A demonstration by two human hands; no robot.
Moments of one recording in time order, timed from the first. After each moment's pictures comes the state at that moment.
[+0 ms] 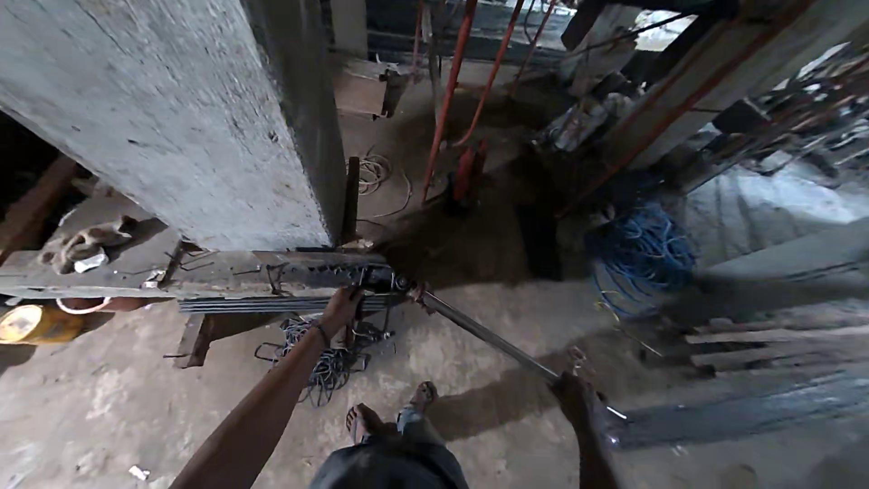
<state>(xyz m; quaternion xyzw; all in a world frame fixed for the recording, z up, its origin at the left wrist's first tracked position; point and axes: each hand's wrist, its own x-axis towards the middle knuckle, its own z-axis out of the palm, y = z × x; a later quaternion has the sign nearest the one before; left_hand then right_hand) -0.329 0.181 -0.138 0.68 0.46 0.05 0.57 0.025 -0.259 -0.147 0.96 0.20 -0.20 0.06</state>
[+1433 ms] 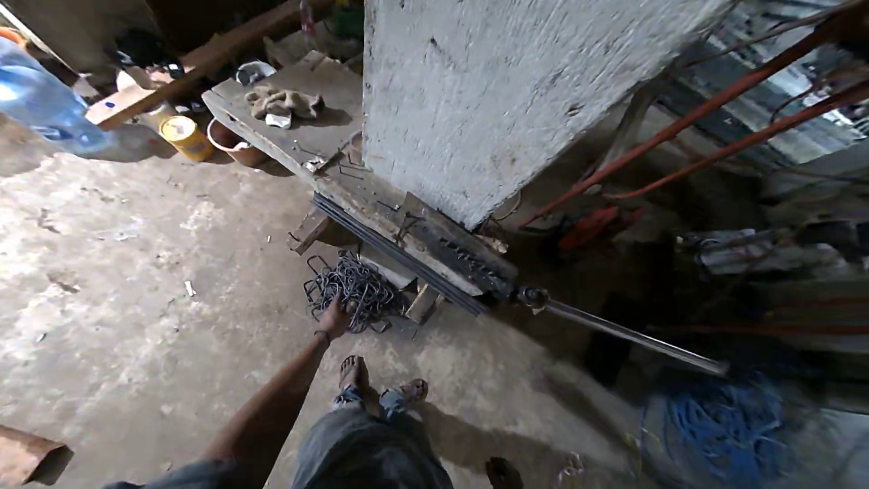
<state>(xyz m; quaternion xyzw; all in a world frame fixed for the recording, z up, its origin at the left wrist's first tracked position) -0.553 0.104 -0.304 0.48 0.71 0.10 0.51 -0.115 -0.238 -0.231 0.86 0.30 -0.41 -0.02</state>
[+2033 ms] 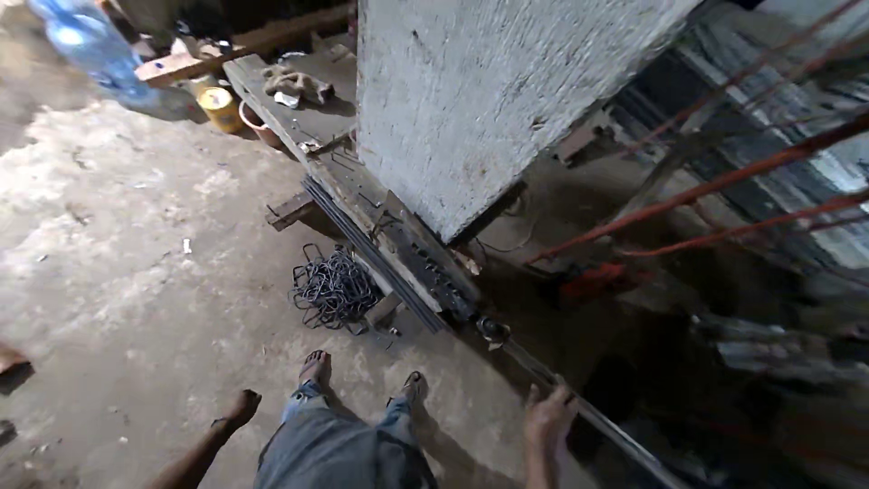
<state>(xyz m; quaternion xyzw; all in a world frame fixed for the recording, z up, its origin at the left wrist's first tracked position) -0.555 -0.152 -0.357 0.31 0.78 -0.08 0.54 0.027 0.031 -0.134 0.87 0.49 -0.01 -0.09</state>
